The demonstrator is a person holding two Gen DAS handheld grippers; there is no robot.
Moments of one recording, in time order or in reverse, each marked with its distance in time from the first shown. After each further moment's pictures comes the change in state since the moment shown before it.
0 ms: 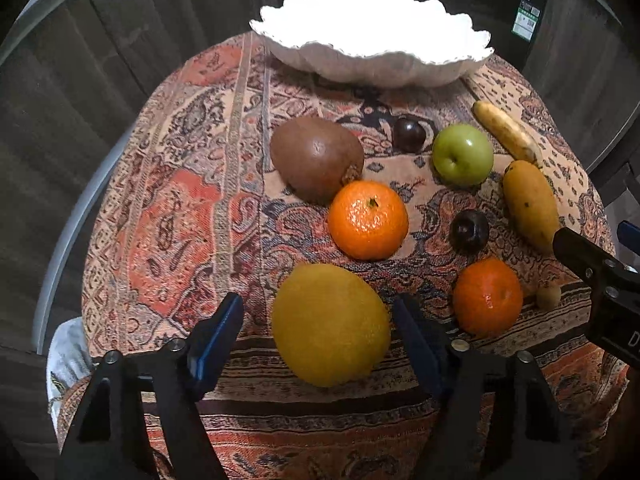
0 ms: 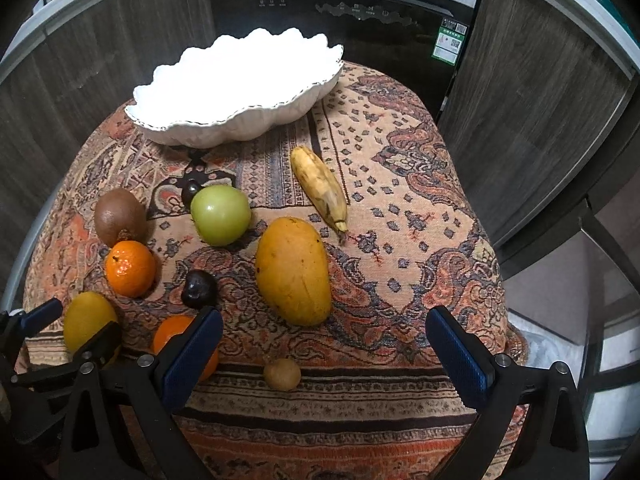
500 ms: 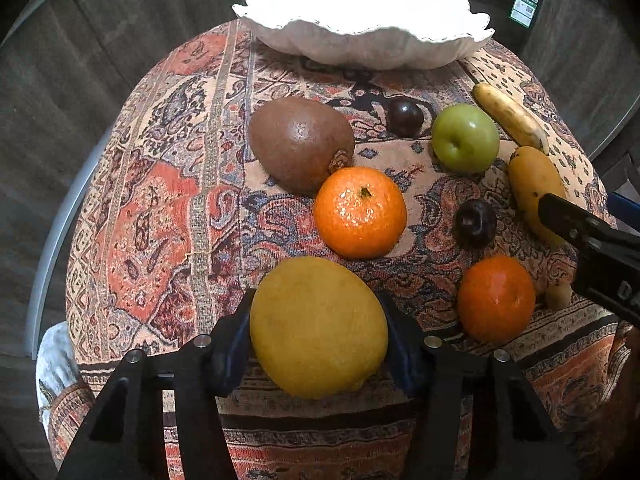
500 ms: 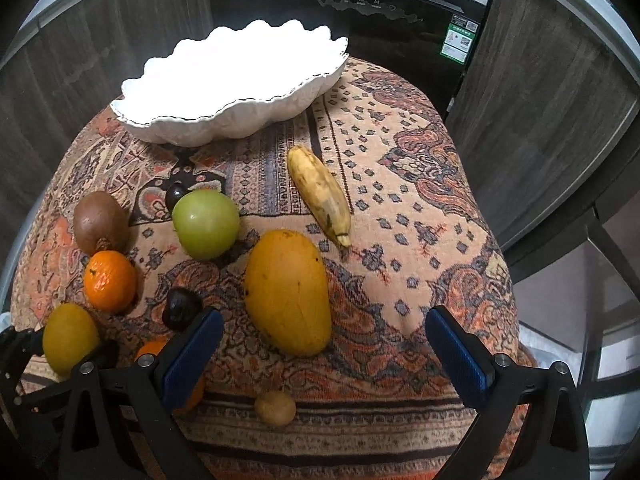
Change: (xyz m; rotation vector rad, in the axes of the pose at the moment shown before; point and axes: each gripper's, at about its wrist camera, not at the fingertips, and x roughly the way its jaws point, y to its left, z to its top) left arm 0.019 -0.006 0.003 0.025 0.025 -0.015; right arm 0.025 0.004 0.015 -0.020 0.001 -0.008
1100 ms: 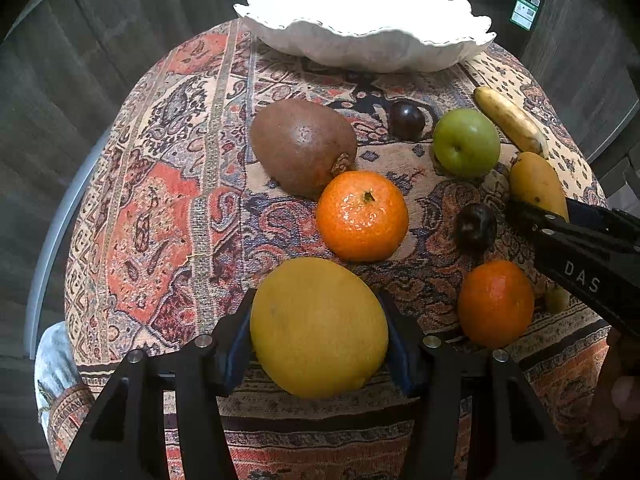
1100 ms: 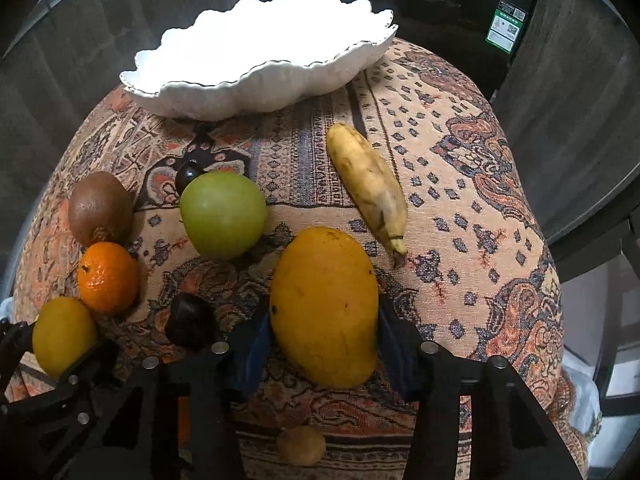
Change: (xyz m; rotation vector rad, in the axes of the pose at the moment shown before) left arm -0.001 0.004 0.002 -0.007 0.010 -0.013; right arm 0.027 0.011 0.005 -0.050 0.066 0.086
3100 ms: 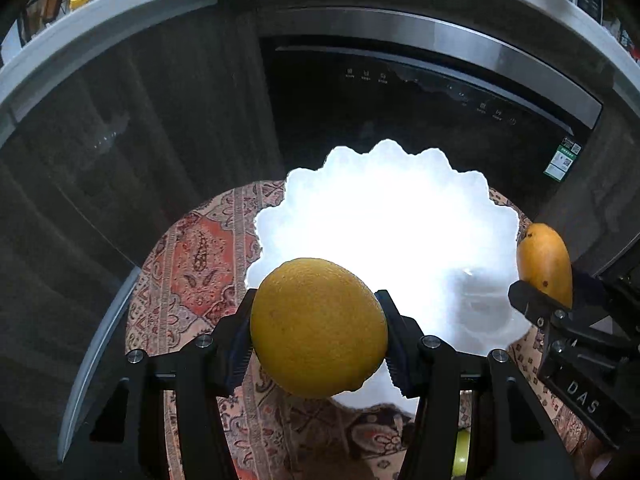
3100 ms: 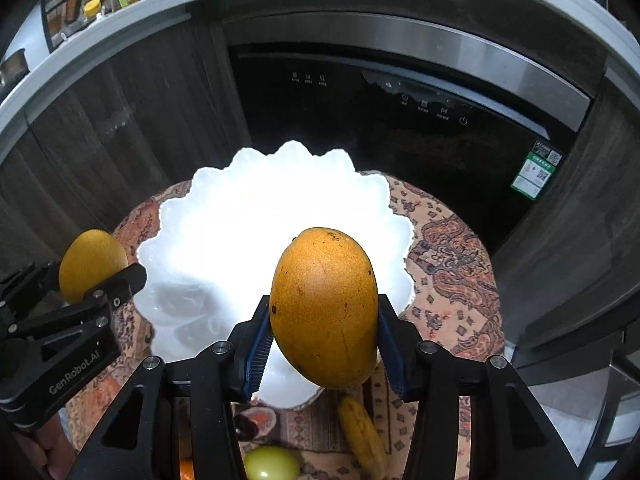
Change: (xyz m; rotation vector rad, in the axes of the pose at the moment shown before) left arm -0.027 0.030 0.232 -0.003 -0.226 -0.014; right arm -0.031 -0.005 0.183 0.008 -0.163 0.049
